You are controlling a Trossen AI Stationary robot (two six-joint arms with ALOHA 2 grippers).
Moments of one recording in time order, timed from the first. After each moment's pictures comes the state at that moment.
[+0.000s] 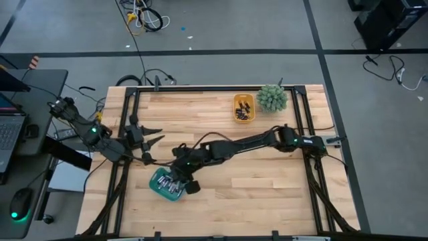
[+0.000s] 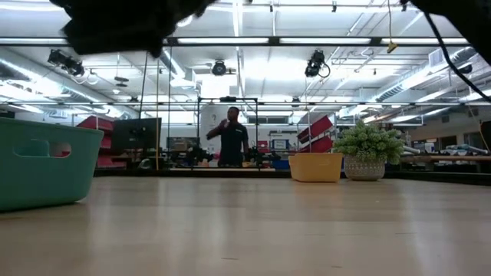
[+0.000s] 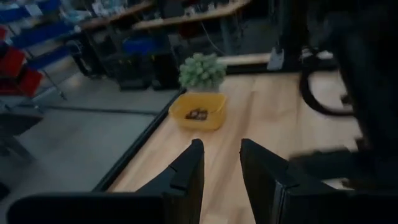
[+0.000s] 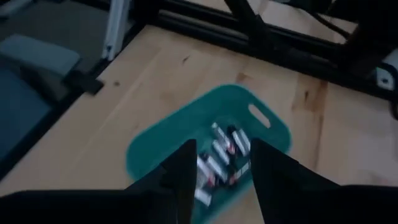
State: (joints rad) left arm -0.64 0.67 0.71 -0.51 -1.04 -0.22; right arm 0.16 2.36 2.14 -0.43 -0.19 -0.16
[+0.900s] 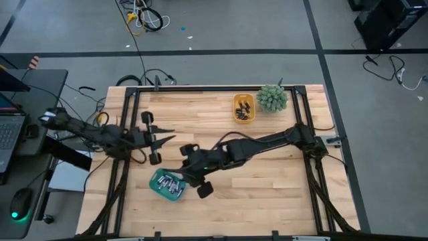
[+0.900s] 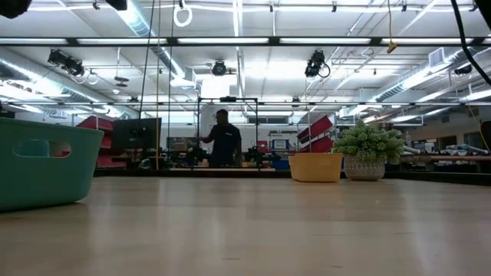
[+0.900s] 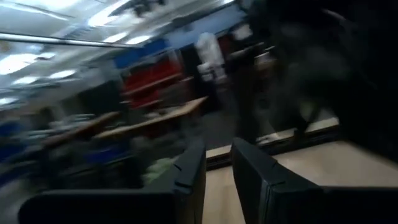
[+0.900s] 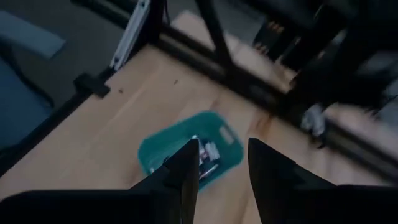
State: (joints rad) left arm -0.33 0.67 0.45 0.42 -0.50 0.43; right arm 0.26 2.14 2.14 -0.58 0.01 -0.33
